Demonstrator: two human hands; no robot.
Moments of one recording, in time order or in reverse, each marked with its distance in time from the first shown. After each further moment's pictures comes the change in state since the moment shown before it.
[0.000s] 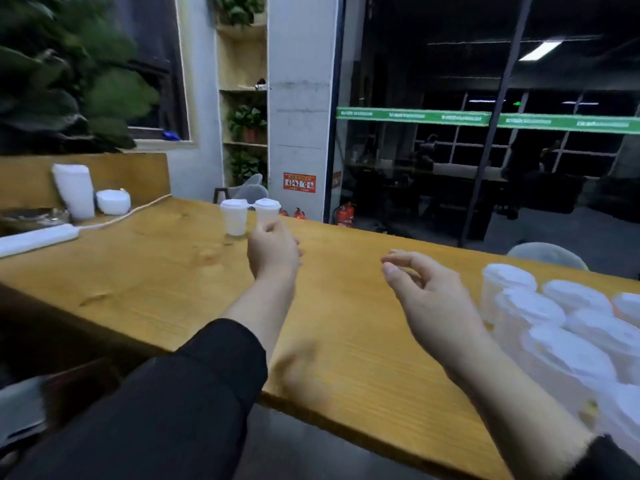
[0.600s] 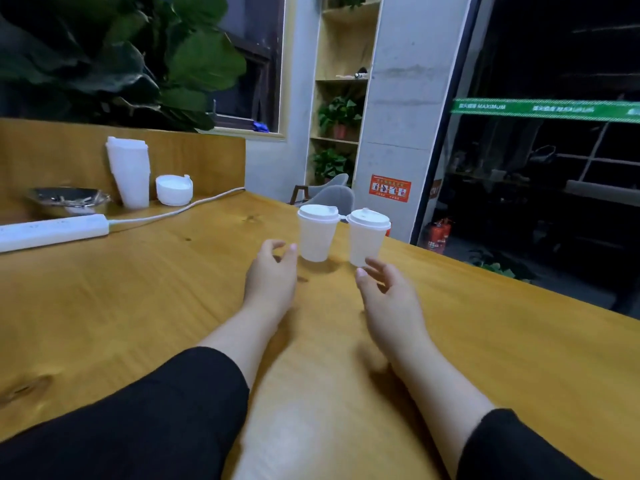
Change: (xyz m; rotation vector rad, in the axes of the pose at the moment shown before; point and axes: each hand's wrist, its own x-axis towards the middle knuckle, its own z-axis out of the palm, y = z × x) left_hand 0.355 -0.137 -0.052 0.417 0.125 0.156; right_hand 0.302 0.102 0.351 0.177 -0.216 -0.035
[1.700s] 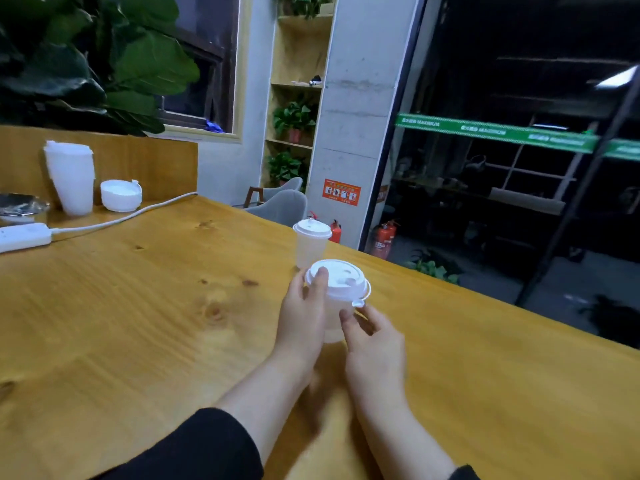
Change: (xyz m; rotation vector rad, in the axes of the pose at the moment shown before) left_hand -0.139 0.073 0.042 -0.464 -0.264 -0.098; right_hand -0.086 -0.018 -0.057 0.083 0.232 0.056
